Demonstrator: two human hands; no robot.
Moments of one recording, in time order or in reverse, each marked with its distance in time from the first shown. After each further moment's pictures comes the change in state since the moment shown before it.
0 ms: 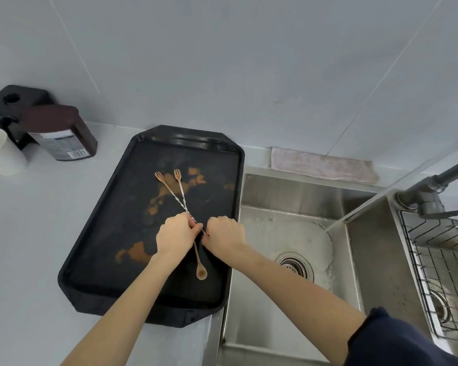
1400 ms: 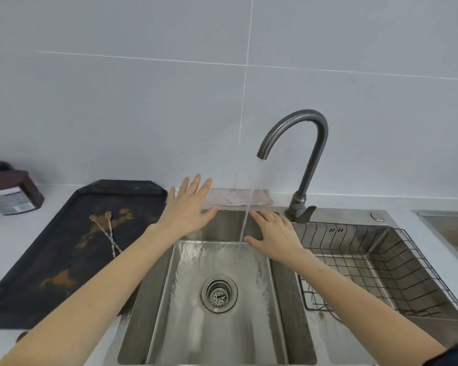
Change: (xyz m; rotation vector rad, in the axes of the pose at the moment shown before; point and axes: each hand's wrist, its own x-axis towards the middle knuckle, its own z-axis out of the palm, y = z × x) left_hand -0.154 0.206 -0.019 0.382 0.146 0.689; right_hand -0.177 0.235 -0.110 -0.092 0.332 0.082
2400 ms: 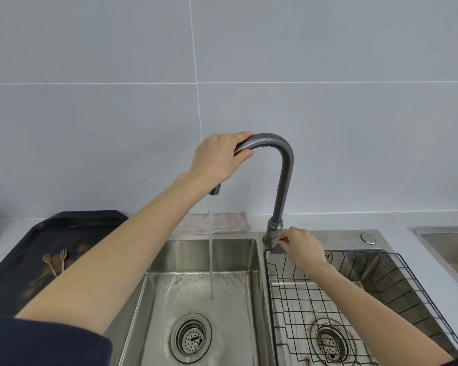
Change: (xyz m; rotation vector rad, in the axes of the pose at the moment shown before) left_hand 0.136 0.151 -0.078 -0.151 0.366 0.186; right_hand 0.046 0.150 -0.020 0.092 0.123 0.246
